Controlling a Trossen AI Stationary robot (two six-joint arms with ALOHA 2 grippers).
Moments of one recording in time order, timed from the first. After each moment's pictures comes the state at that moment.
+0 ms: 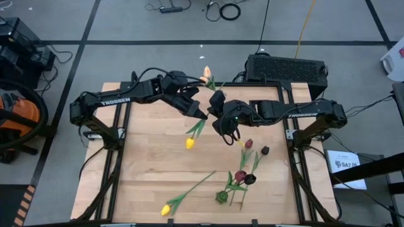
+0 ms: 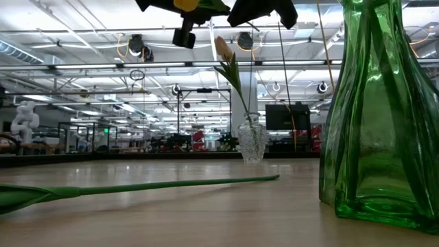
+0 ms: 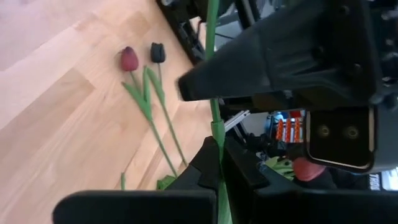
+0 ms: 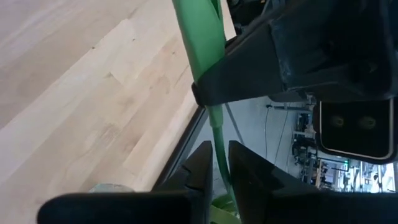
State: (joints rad) left arm 0.29 1.53 1.42 -0.42 0.61 -0.91; right arm 0.03 1.53 1.46 -0.54 0.44 -1.12
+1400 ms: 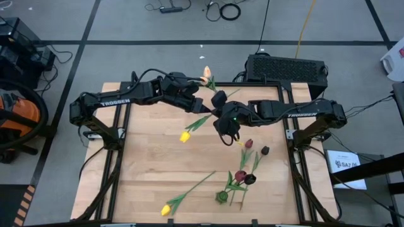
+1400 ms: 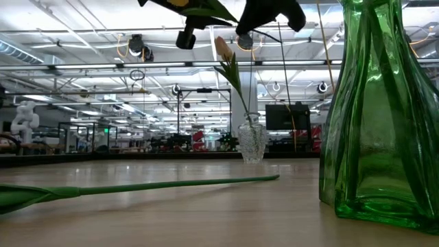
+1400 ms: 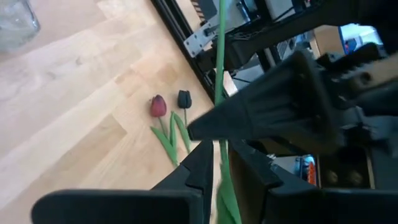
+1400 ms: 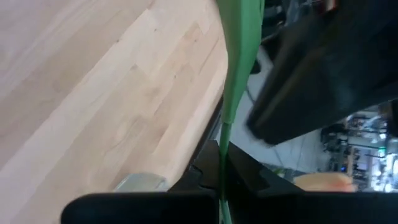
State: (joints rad) left arm 0.27 1.53 1.42 -0.38 0.36 -0.90; right arm 0.02 1.53 1.46 -0.64 0.44 -0.99
